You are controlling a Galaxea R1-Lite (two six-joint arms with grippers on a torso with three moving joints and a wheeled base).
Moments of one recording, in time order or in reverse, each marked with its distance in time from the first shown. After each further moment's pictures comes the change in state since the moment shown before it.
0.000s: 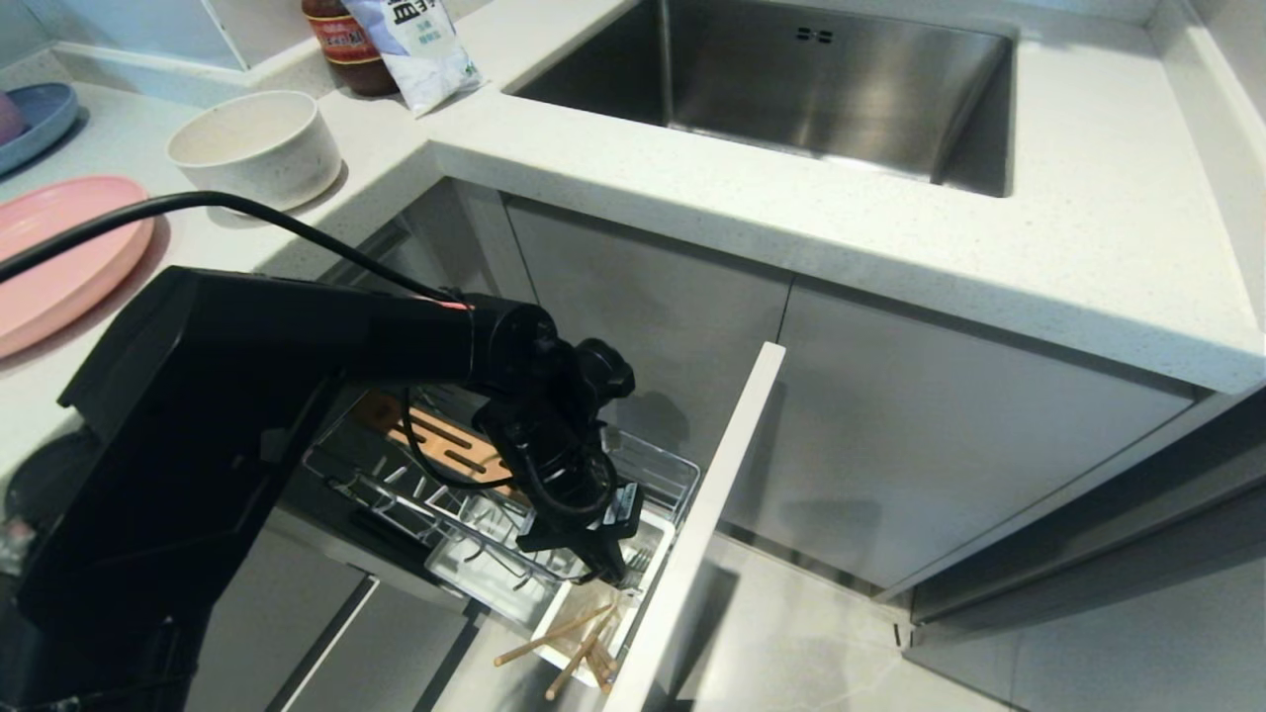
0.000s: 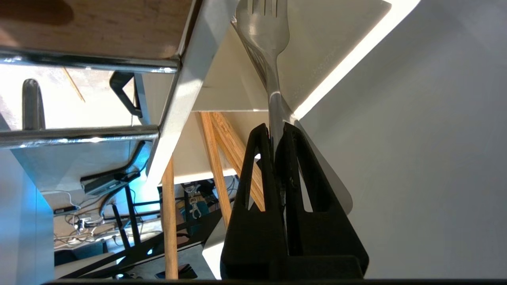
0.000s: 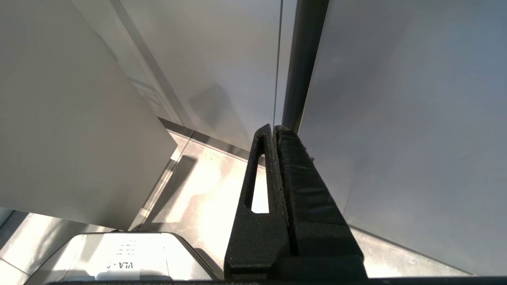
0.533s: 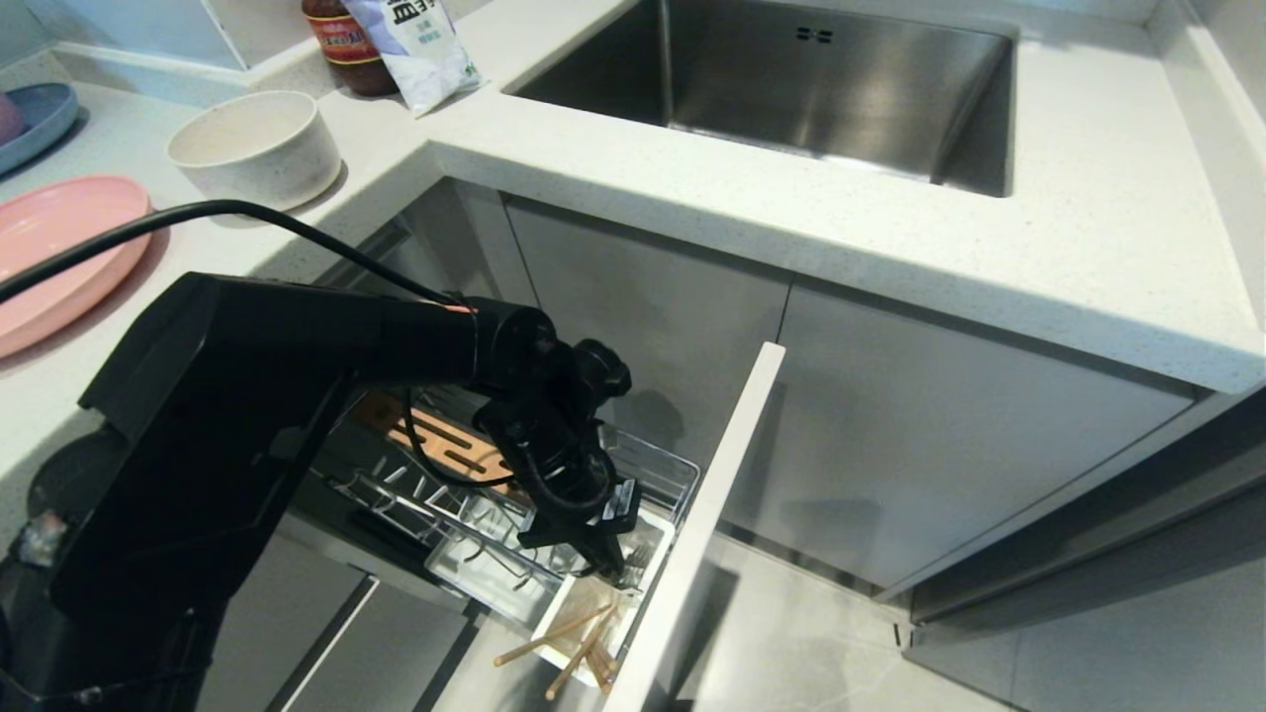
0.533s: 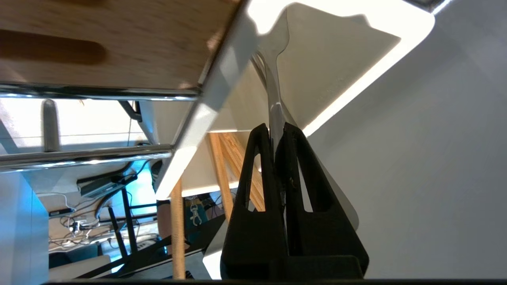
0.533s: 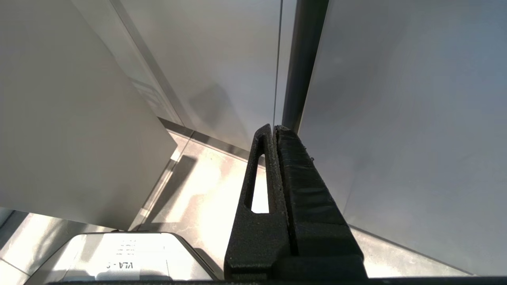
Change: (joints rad) left arm 0.019 0.024 -0.021 -0.008 -0.001 0.000; right arm 0.000 0.000 0.000 0.000 0.000 0.000
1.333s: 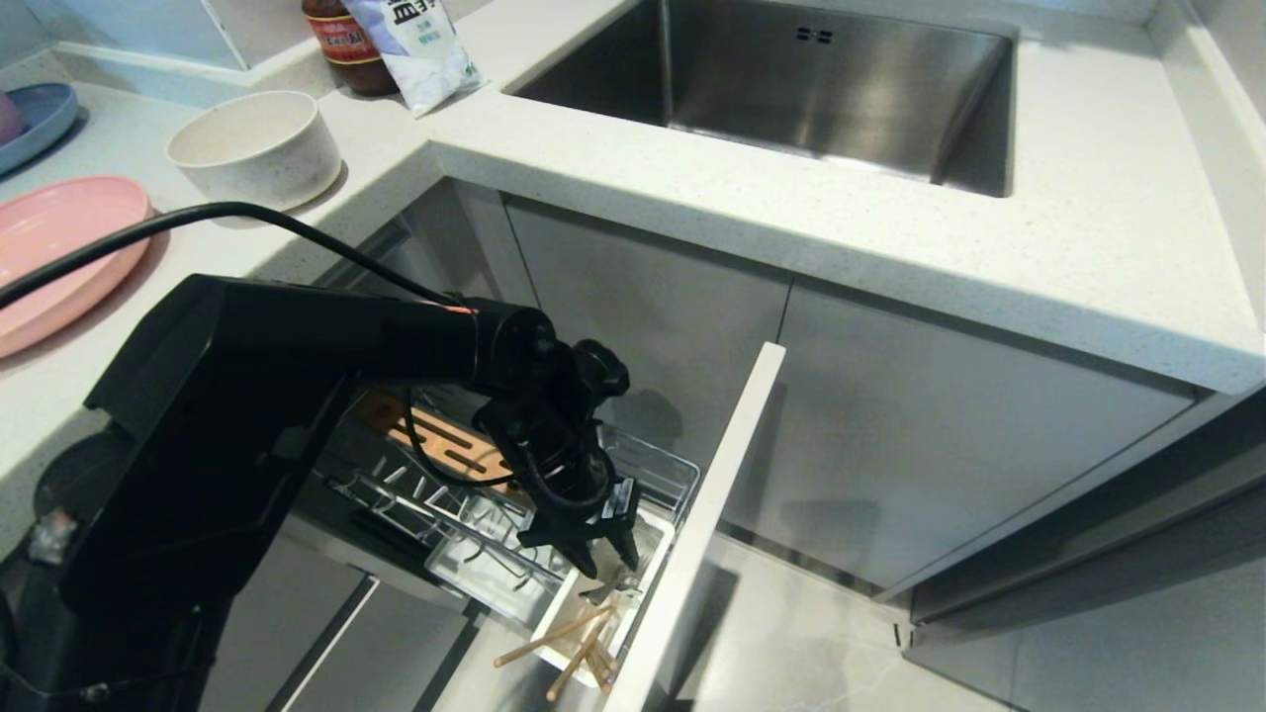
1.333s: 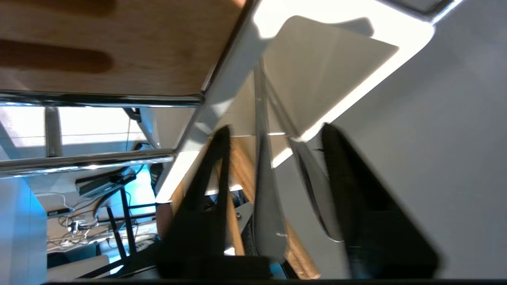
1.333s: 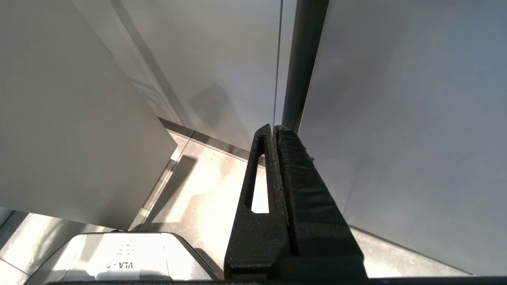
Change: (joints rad) left arm 0.005 0.008 -0.007 0.003 -0.001 0.002; right arm 0.000 0.000 0.000 0.000 0.000 0.000
